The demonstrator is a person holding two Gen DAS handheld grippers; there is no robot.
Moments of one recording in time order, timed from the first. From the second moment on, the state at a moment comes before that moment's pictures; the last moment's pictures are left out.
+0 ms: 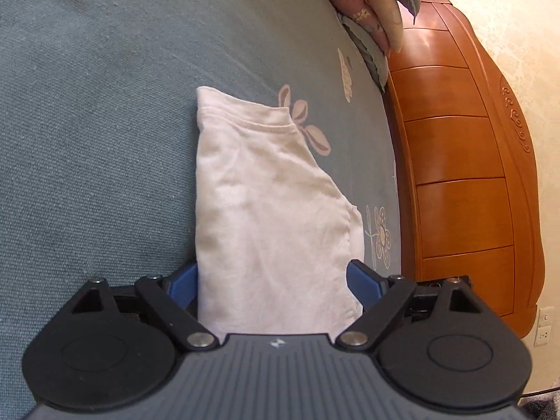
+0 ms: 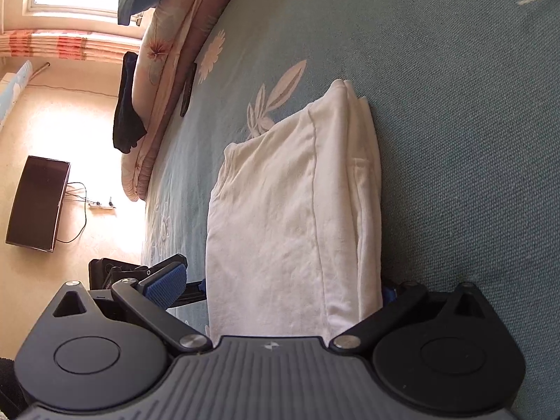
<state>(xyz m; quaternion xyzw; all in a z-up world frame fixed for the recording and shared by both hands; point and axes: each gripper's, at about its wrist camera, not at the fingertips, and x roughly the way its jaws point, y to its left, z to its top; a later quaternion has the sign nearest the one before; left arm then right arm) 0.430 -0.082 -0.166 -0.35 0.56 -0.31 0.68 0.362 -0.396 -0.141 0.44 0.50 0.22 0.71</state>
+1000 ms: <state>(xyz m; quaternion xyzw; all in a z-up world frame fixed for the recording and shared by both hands) 0.422 -0.089 -0.202 -0.34 0.60 -0.32 0.65 0.359 -0.386 -0.132 0.38 0.54 0.16 0.73</state>
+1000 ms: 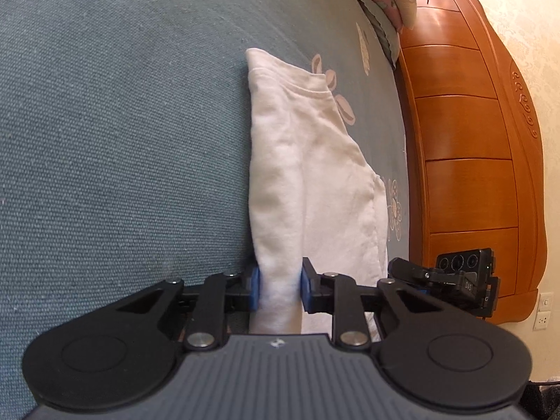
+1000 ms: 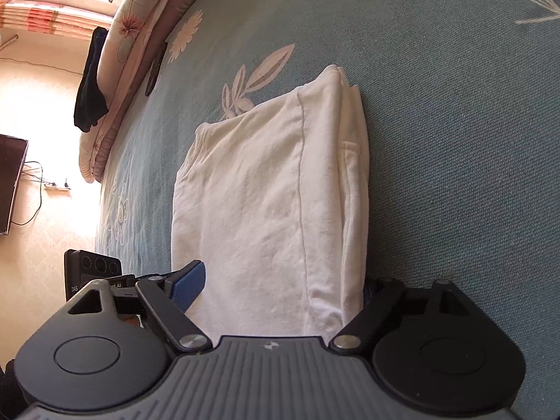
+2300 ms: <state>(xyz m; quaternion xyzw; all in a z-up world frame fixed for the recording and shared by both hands) 0.333 -0.428 -0.120 -0.15 0.58 -0.49 0.63 0.185 -0.562 -0.019 0.00 0.53 -0.10 0.84</state>
